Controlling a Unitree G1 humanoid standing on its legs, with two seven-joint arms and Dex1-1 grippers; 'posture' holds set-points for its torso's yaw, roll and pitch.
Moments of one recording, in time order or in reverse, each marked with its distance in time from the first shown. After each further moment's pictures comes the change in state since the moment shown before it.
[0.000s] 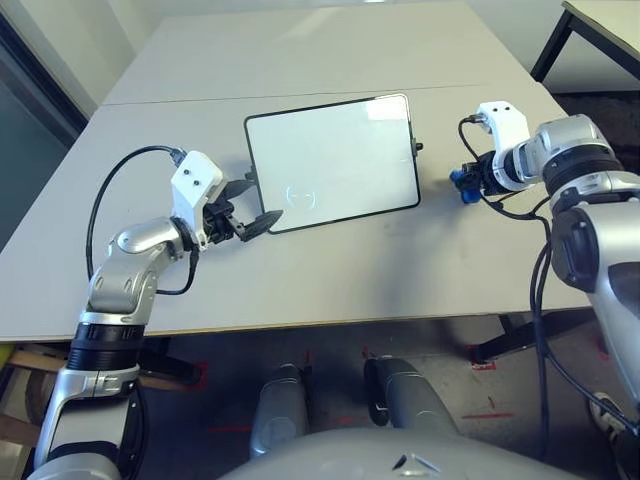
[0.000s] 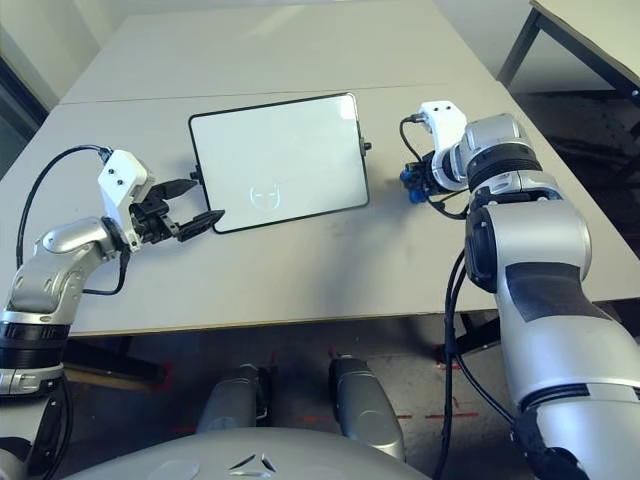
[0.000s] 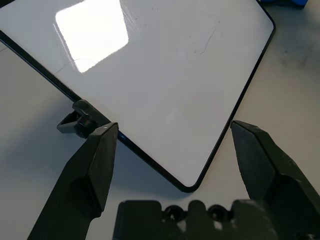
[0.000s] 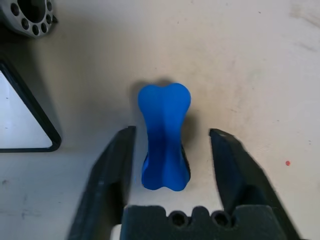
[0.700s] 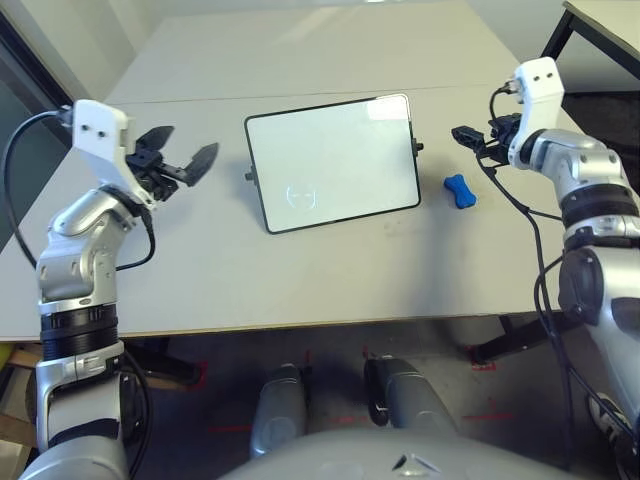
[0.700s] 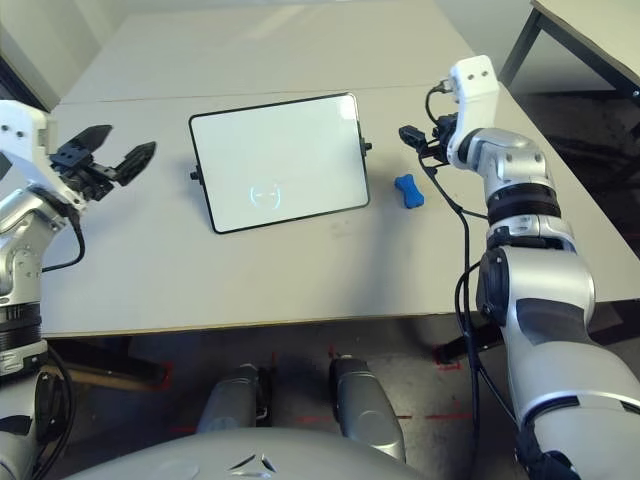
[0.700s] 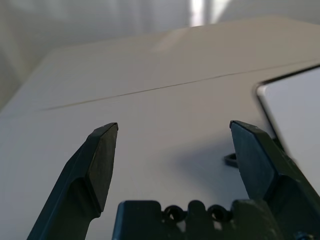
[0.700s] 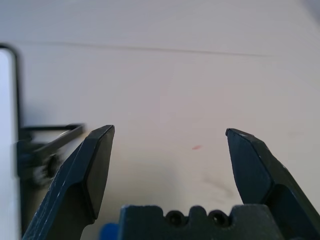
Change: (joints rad) left arm -0.083 -0.033 0.389 0.164 -0.051 -0.010 0.373; right arm 0.374 -0.088 -0.290 -0.365 0.250 -0.674 -0.075
